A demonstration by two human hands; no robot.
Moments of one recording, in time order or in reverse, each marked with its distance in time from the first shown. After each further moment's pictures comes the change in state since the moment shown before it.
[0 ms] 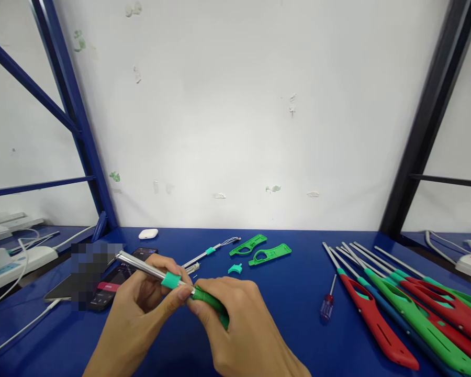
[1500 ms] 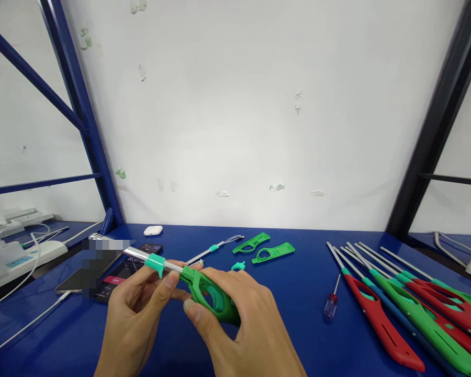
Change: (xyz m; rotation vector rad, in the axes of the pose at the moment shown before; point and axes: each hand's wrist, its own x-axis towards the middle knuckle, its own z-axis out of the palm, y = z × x) left_hand -0.010 0.000 0.006 -0.091 0.161 -0.021; right_hand -0.017 -0.011 -0.003 -0.046 0.180 0.105
